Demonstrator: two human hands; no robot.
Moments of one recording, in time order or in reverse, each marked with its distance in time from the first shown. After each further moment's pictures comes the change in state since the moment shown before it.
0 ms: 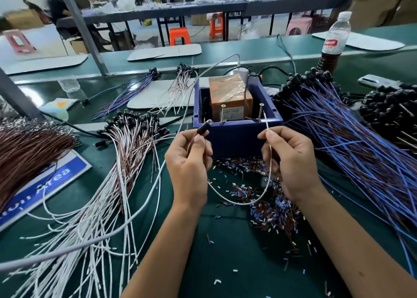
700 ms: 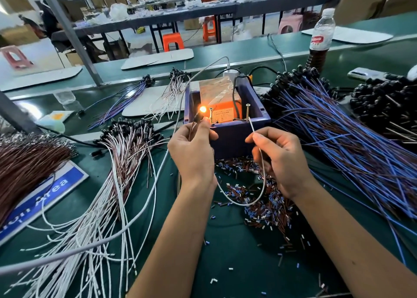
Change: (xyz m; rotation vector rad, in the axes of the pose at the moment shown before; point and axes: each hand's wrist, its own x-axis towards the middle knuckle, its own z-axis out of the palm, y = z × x) left_hand 0.012 0.017 0.046 0.082 0.168 -0.180; right_hand 0.003 0.005 -0.011 -0.012 -0.095 0.022
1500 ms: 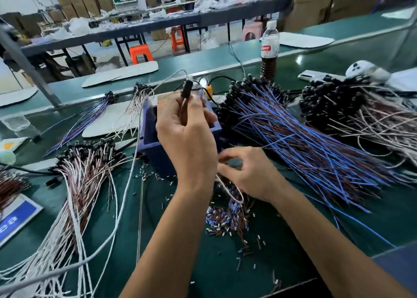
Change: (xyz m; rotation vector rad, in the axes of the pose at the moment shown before) left_hand -0.046 0.035 0.071 0.087 -0.163 0.339; right_hand -0.013 -0.018 -0.034 -0.703 -0.122 -0.052
